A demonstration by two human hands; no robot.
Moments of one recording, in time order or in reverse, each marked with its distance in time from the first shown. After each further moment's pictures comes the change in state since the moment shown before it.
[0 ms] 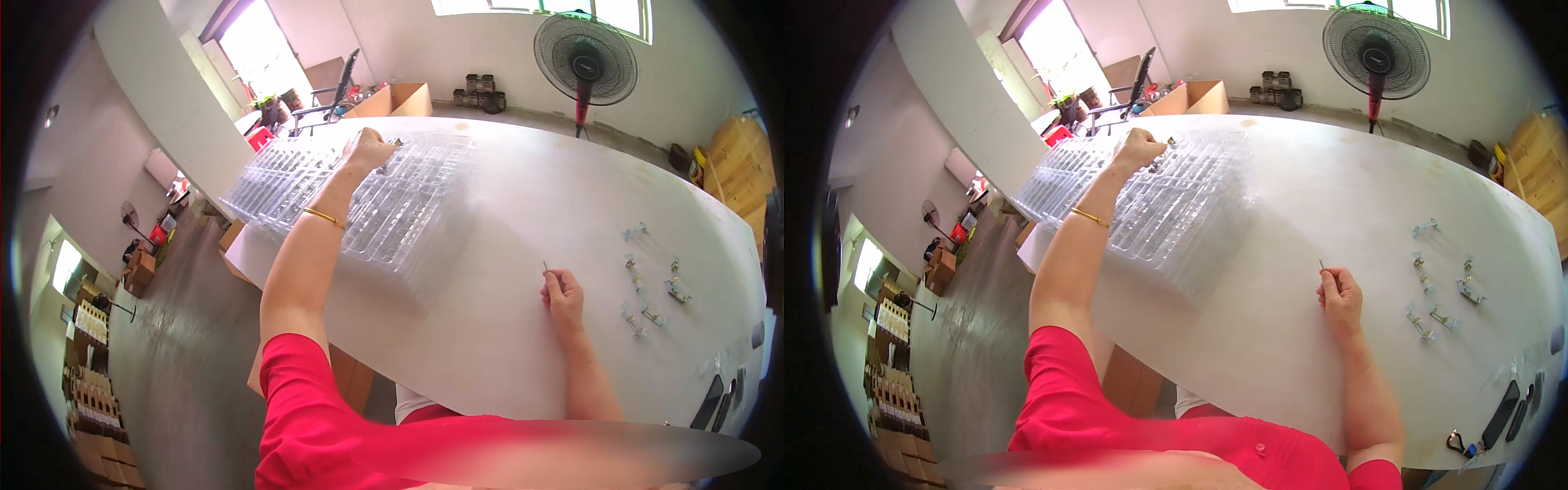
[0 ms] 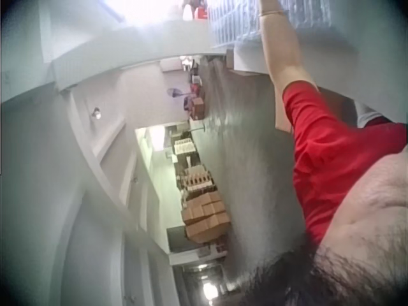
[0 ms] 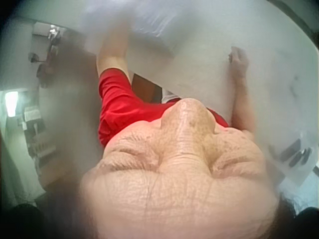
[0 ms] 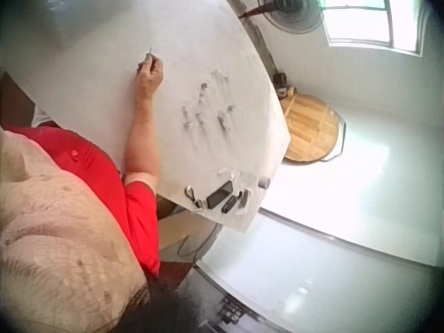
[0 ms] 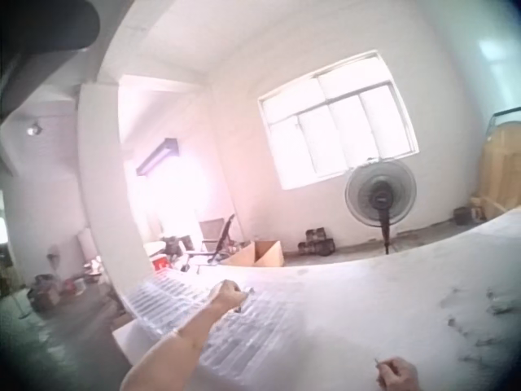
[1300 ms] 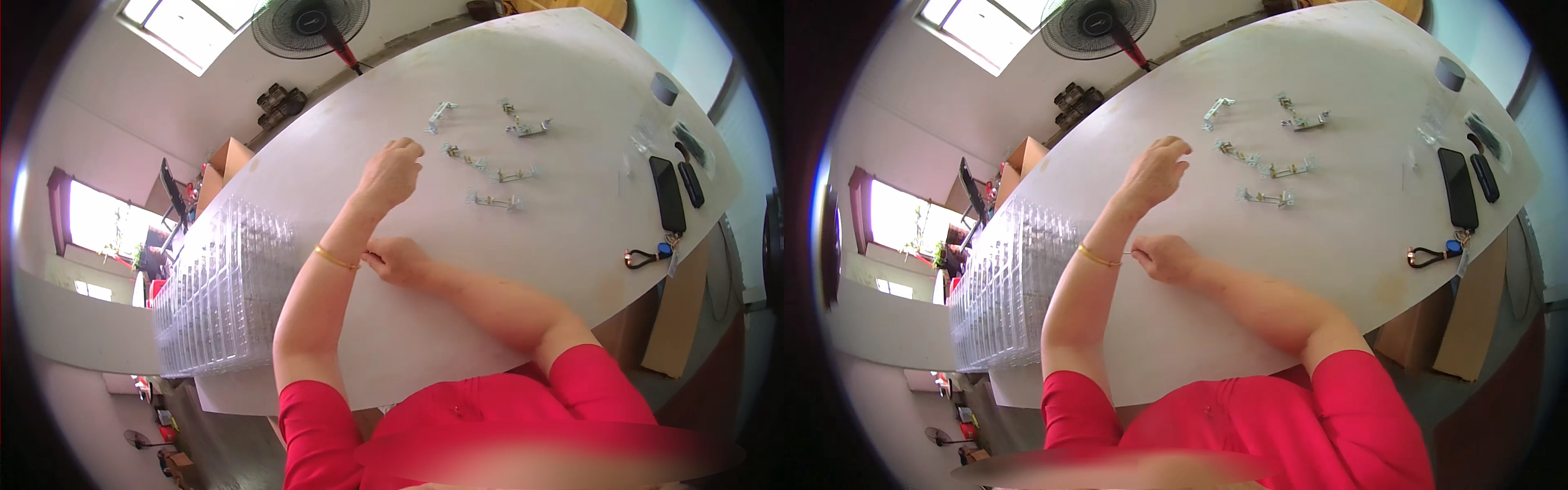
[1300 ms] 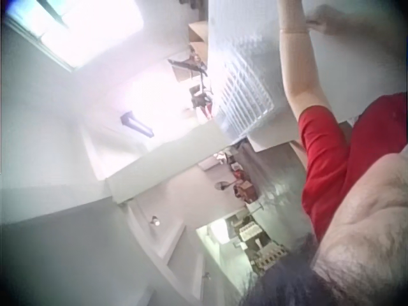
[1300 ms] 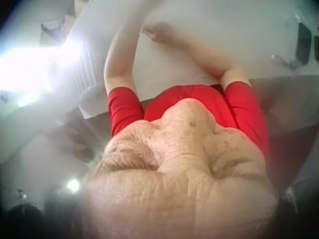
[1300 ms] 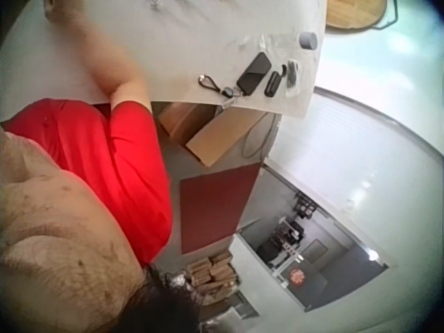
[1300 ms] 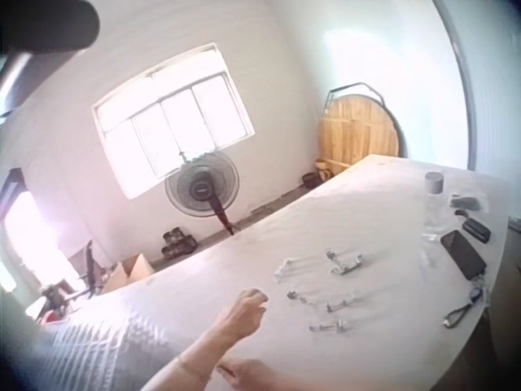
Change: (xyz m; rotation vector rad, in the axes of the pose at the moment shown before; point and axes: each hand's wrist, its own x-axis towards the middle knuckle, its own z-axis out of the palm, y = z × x) left_hand -0.163 0.329 0.202 -0.152 -0.508 1.042; right_hand -0.003 0.019 0.005 -0.381 0.007 -0.432
